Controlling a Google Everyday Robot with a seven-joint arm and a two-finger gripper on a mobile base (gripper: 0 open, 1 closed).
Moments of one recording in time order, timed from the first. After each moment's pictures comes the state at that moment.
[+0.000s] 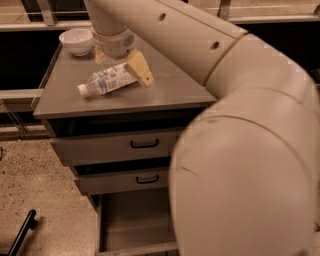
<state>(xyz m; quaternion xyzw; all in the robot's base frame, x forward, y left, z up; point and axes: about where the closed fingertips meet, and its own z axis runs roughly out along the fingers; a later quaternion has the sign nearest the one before) 0.655 0.083 0.908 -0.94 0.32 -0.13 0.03</state>
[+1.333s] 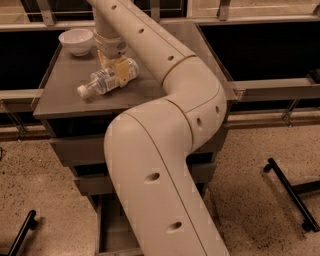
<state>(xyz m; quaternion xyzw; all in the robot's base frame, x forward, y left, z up) 0.750 0.131 0.853 -0.92 0.37 -0.06 0.08</state>
